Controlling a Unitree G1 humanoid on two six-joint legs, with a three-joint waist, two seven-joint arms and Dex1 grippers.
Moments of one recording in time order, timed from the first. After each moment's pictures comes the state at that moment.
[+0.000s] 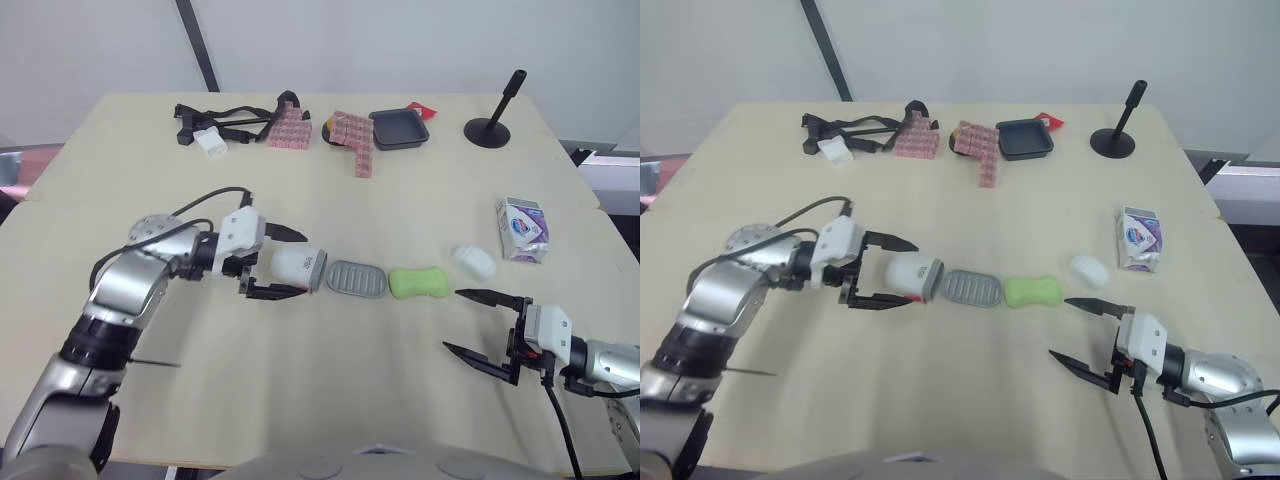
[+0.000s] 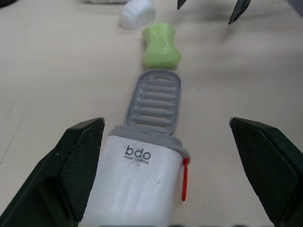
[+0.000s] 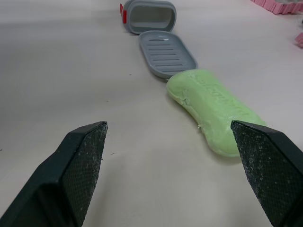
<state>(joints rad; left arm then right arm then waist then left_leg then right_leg) -0.32 0.65 -0.10 -0.16 -0.38 0.21 -1.31 0.32 -0.65 -0.16 -0.11 0.42 -0.31 1.14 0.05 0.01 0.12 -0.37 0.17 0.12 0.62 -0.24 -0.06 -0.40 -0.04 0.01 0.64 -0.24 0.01</state>
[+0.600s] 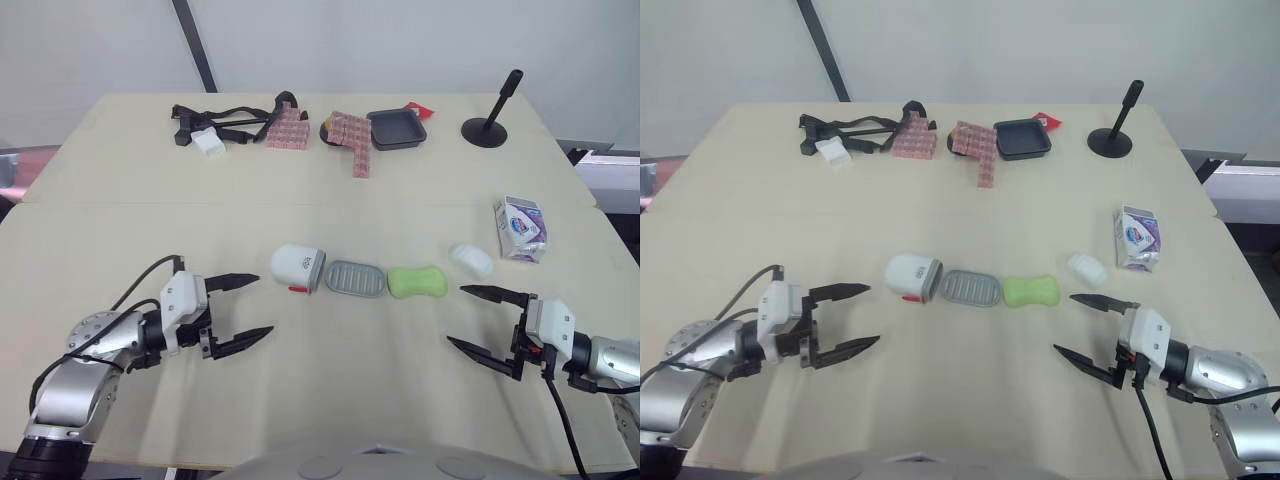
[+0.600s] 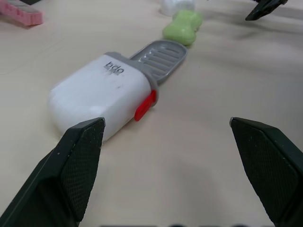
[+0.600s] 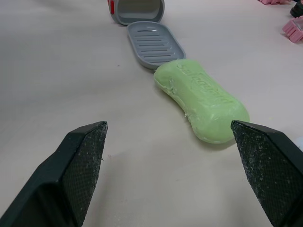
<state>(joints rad) 0.17 0.64 0.14 -0.16 -0.42 -0.01 -1.17 0.31 -0.67 -0.17 -0.11 0.41 -0.28 1.12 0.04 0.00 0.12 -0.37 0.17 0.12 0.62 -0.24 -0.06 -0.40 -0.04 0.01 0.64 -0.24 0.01</state>
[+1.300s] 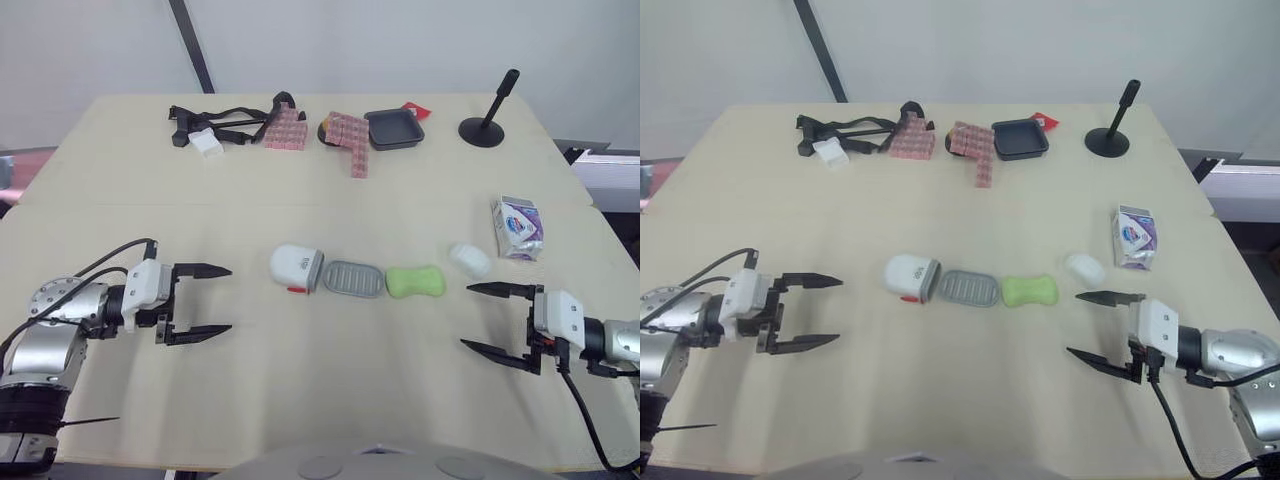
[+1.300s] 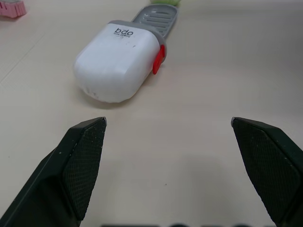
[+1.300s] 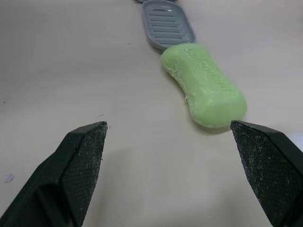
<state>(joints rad) -0.03 0.75 0.12 0.12 -0.43 -0.23 -1.48 0.23 -0.83 -0.17 -0.10 0.41 -0.22 1.21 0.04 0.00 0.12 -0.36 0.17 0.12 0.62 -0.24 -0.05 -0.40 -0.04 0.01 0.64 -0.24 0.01</state>
